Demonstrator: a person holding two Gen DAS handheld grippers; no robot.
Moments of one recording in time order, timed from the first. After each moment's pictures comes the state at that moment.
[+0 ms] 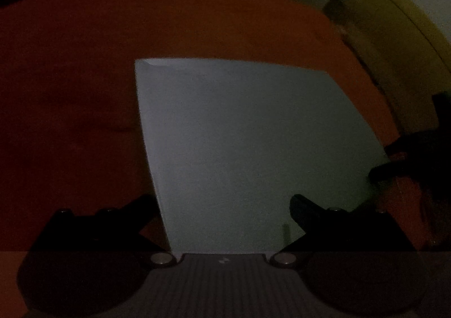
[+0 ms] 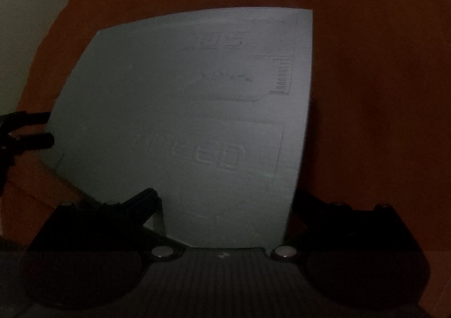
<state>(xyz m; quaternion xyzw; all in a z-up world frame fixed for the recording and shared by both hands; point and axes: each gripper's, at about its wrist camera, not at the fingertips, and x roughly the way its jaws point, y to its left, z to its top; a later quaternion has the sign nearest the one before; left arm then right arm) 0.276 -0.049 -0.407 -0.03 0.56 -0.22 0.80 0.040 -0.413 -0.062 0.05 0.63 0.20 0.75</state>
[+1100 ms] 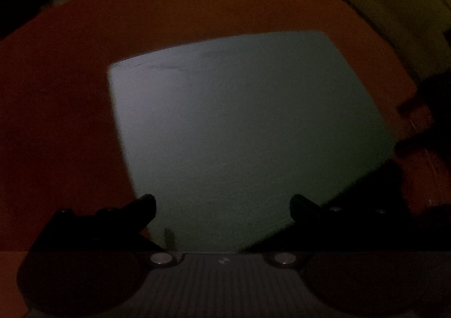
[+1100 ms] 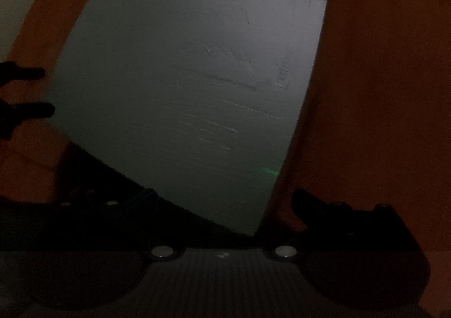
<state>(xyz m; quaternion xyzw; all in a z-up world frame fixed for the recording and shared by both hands) 0.302 -0.117 -0.427 0.08 0.57 -0.22 0.78 0.063 -0.379 -0.069 -0.05 0.66 0.21 0.72</state>
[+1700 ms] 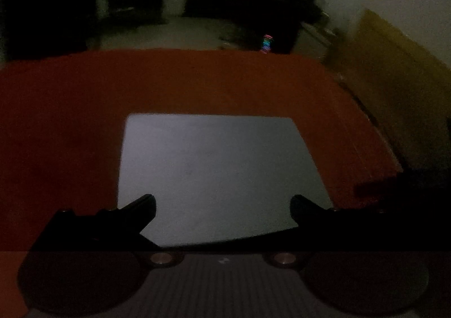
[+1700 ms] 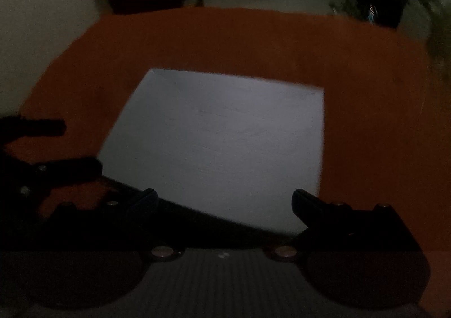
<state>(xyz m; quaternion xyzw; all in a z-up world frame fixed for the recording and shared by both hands) 0.187 -0.150 -0.369 -0.05 0.41 -0.12 0.90 -0.050 -0.367 0.010 0.02 0.50 0.14 0.85</state>
